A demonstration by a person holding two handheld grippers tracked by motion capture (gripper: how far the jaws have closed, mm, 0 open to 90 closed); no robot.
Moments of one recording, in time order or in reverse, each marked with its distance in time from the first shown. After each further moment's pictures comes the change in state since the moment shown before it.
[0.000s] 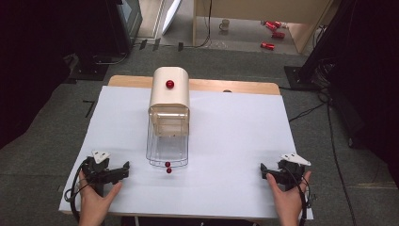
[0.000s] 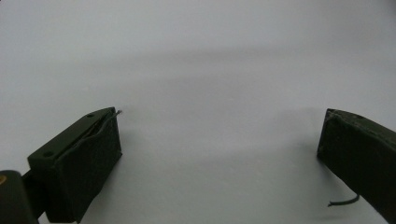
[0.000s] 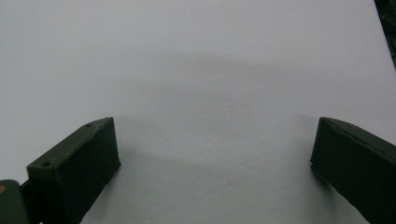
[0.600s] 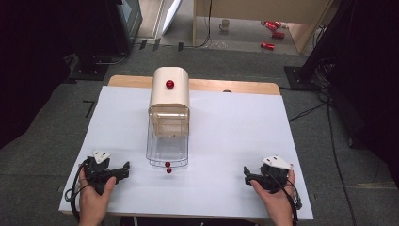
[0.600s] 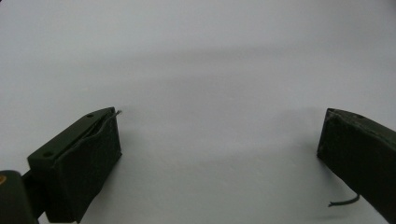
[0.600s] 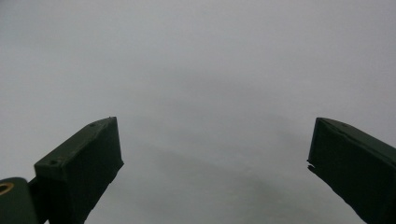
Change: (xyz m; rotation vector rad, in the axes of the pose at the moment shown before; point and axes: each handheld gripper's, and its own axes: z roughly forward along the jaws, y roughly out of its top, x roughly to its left) left arm -0.001 0.000 0.000 0.003 0.007 0.009; right arm 0.069 0.010 -0.026 -0.049 0.061 -0.099
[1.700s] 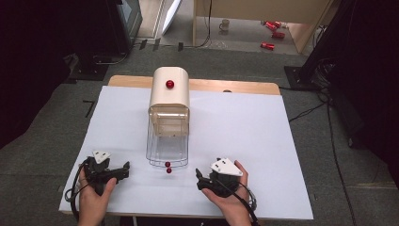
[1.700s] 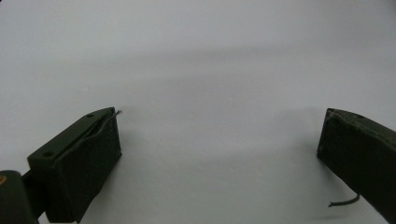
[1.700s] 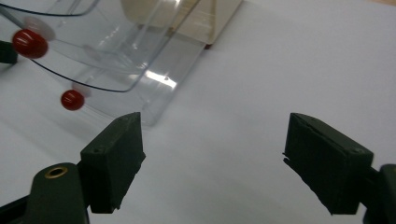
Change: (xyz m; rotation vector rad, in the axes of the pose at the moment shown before) left arm 0.000 0.000 0.000 -0.001 0.000 0.000; right arm 0.139 0.029 -0.005 -0.109 0.204 -0.103
